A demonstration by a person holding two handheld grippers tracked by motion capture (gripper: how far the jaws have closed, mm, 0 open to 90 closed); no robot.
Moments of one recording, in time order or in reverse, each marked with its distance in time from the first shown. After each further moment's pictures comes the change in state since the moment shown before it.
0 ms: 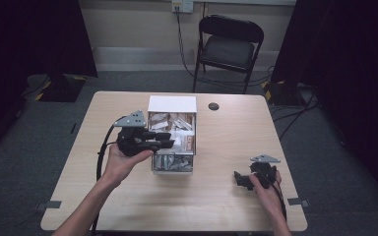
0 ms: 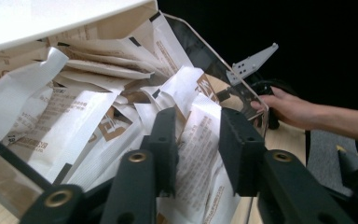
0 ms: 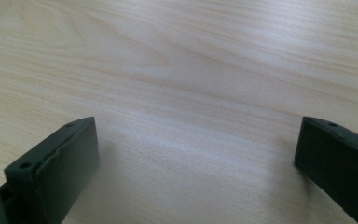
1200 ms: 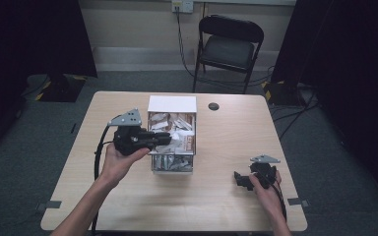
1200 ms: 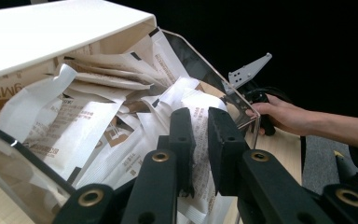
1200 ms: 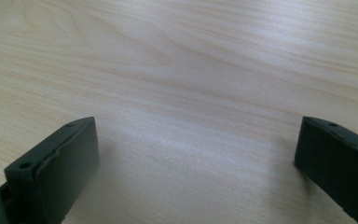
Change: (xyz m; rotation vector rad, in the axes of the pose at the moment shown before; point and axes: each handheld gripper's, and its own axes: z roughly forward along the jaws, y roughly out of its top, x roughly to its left) left arm -0.001 0.004 -0.010 -0.048 -0.006 -0.001; right arm 0.001 0.000 0.000 0.000 0.002 -0.002
